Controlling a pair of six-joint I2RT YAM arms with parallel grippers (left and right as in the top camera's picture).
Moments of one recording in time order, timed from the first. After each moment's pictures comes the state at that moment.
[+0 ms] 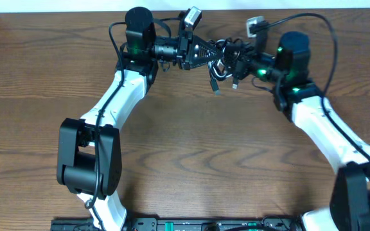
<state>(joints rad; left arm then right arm) -0.25 1.91 1.39 0.52 1.48 -1.29 0.26 1.65 1.10 0.30 -0.71 0.44</state>
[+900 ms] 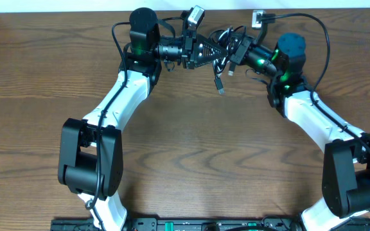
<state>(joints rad) -0.27 1.91 1.39 0.53 1.42 -1.29 0.24 1.77 1.10 0.65 -0.69 0.91</state>
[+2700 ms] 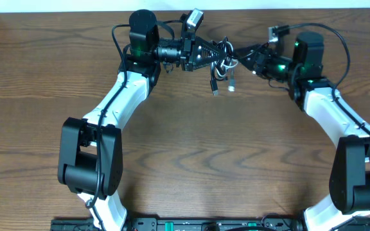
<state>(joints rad) -0.26 1.91 1.37 0.52 1.44 -1.29 0.08 1.77 1.11 0.17 -0.85 0.77</state>
